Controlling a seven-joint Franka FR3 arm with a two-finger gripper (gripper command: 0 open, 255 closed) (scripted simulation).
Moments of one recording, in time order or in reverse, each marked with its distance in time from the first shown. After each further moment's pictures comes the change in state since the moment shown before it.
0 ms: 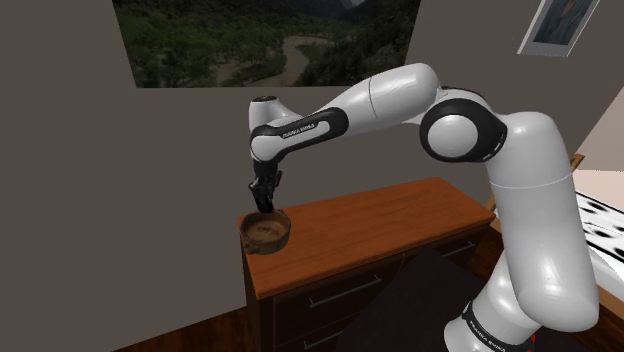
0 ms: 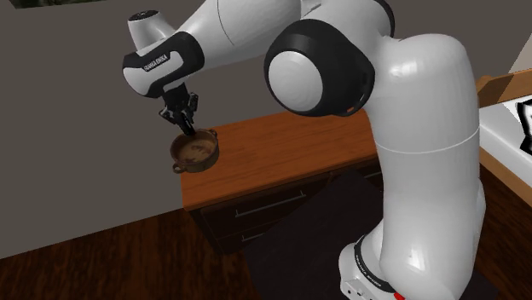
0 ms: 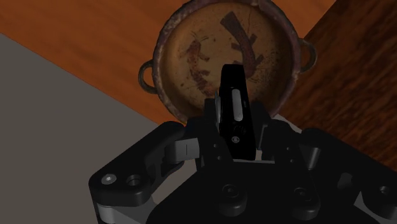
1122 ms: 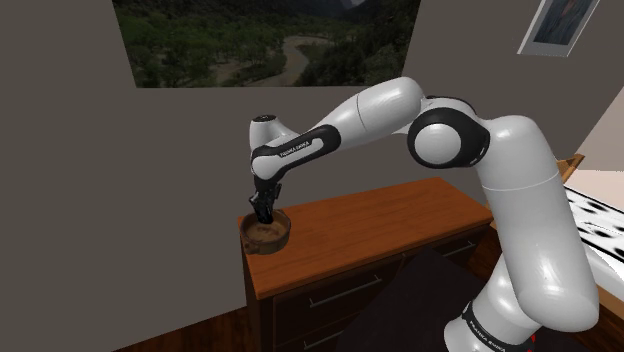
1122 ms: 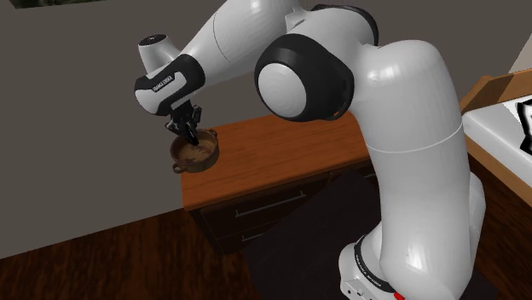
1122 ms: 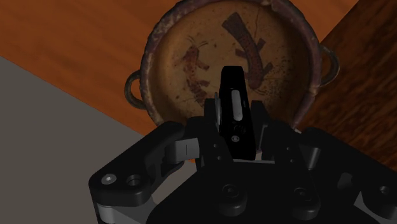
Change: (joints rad) arm 0.002 0.074 -0.004 -0.025 -0.006 0.099 0.005
